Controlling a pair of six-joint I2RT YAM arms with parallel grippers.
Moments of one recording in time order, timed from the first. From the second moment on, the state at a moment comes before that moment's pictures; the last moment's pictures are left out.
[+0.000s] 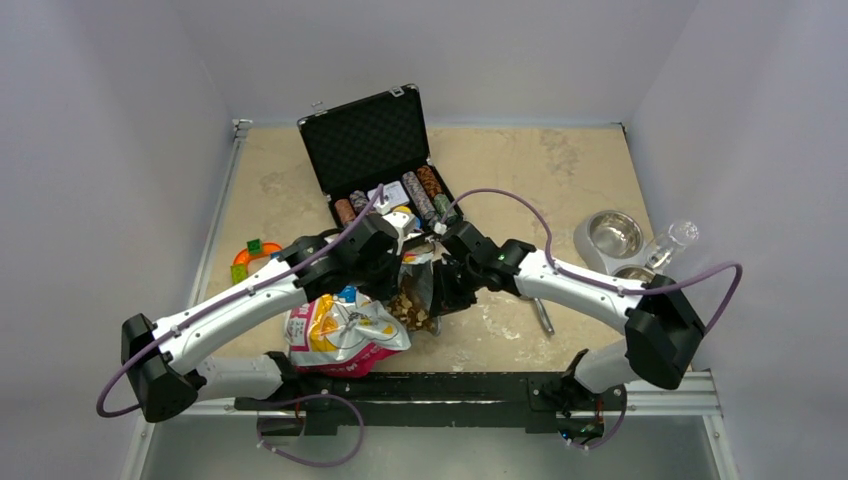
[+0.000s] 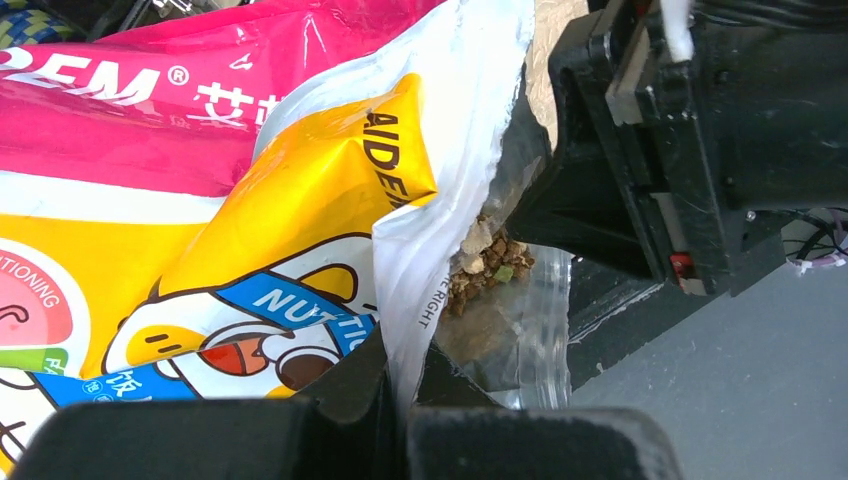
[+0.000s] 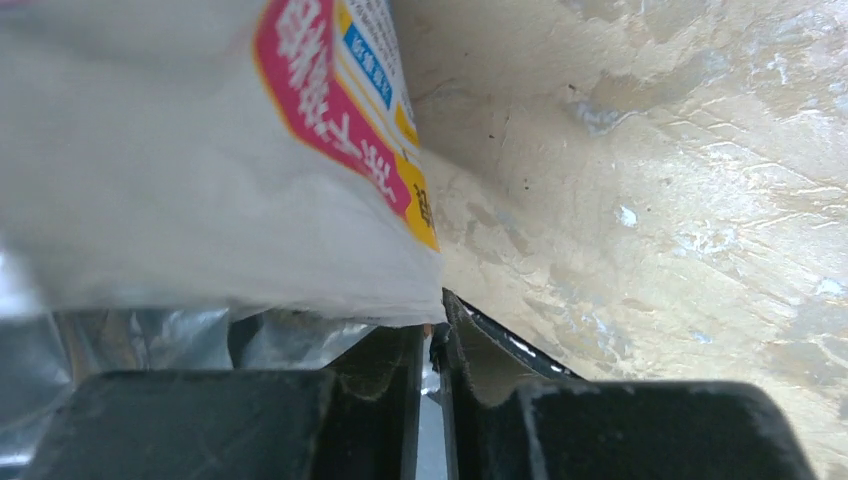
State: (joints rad) left arm -0.91 1.19 1.10 -0.85 -0.03 -0.51; right arm 0.87 1.45 0.98 -0.55 -0.27 0.76
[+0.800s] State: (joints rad) left arm -0.91 1.22 1.12 -0.86 -0.01 -0.44; right arm 0.28 0.99 0.82 -0.85 -0.01 0.81
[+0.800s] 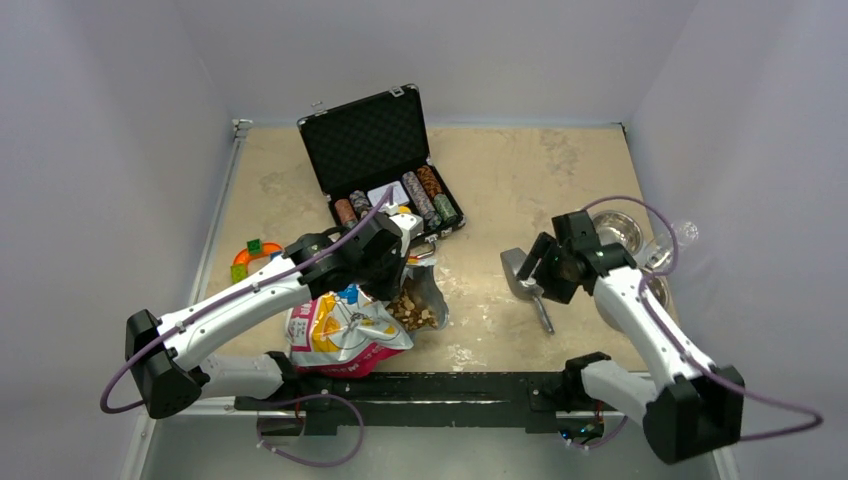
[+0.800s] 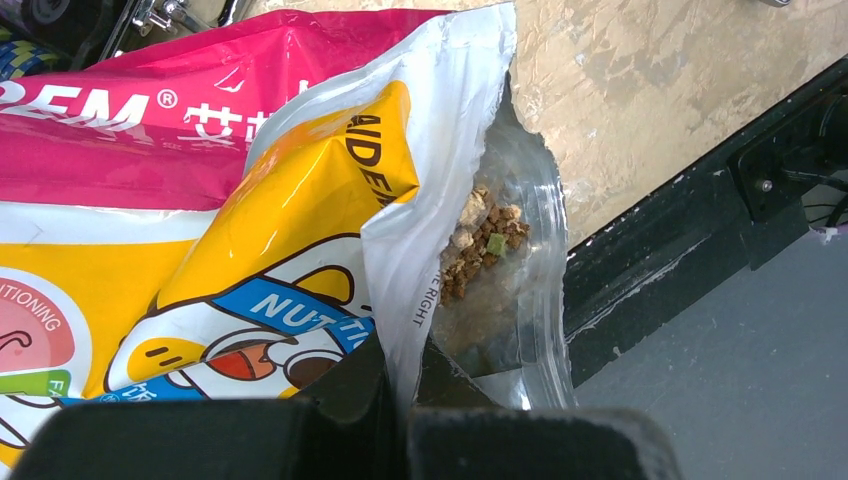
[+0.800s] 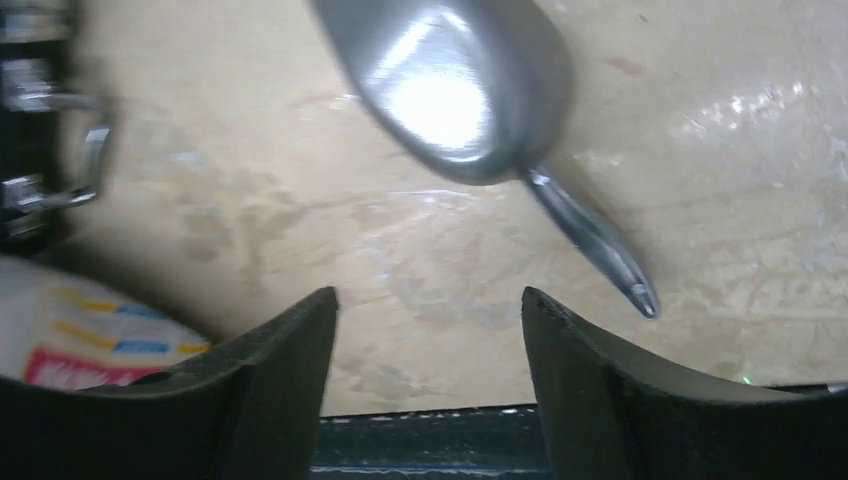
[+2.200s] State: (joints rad) left arm -0.91 1.18 1.11 -0.86 0.02 -0.42; right arm 0.63 1.56 0.97 -0.73 0.09 0.51
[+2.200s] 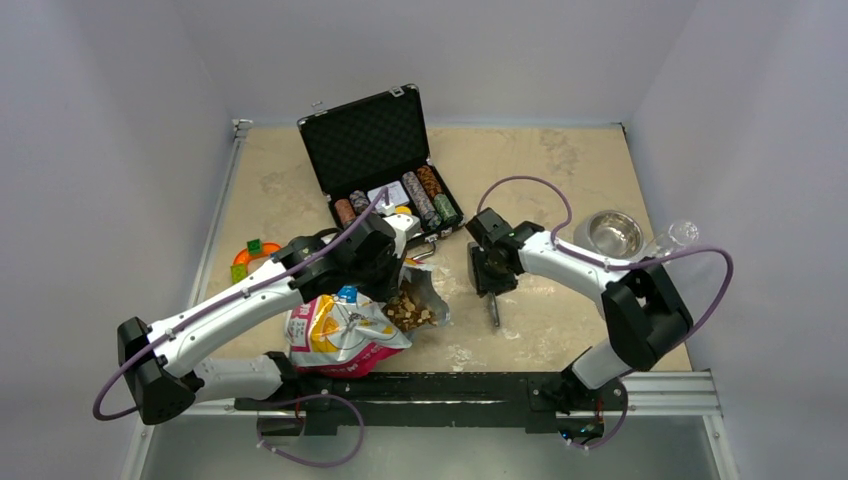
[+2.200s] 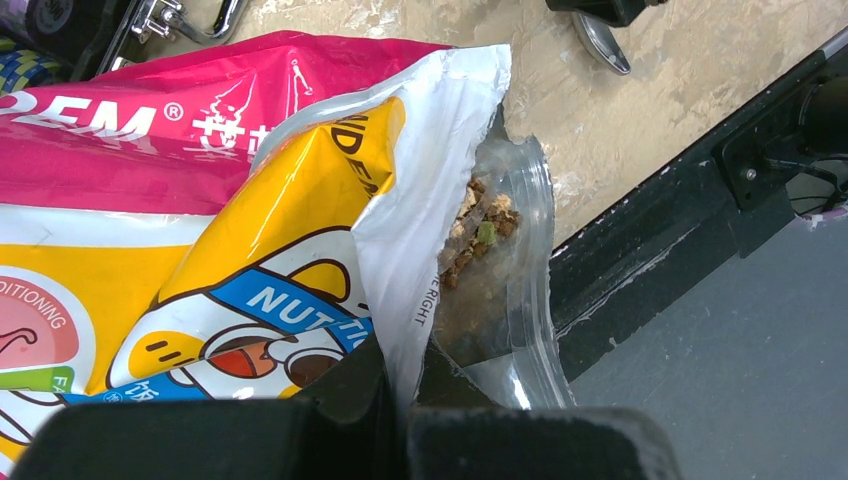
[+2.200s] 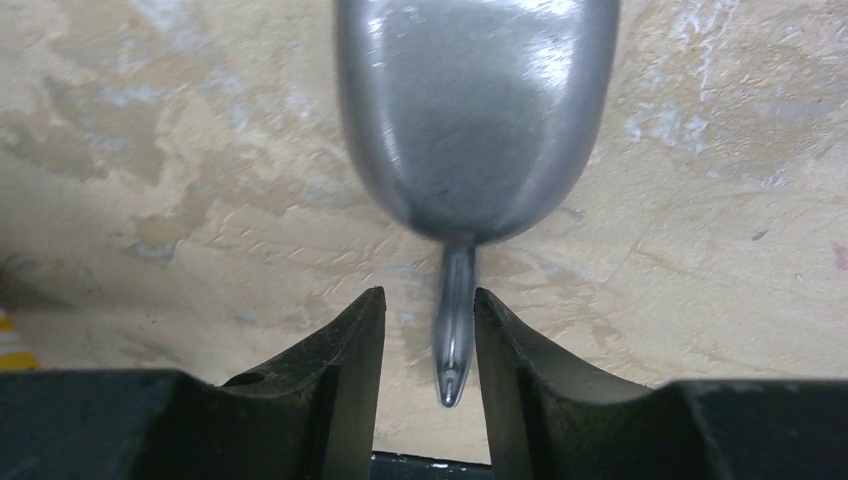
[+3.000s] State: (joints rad) left arm -0.91 1.17 1.11 -0.87 0.03 -0.41; right arm 0.73 1.57 0.95 -0.72 0.20 0.58
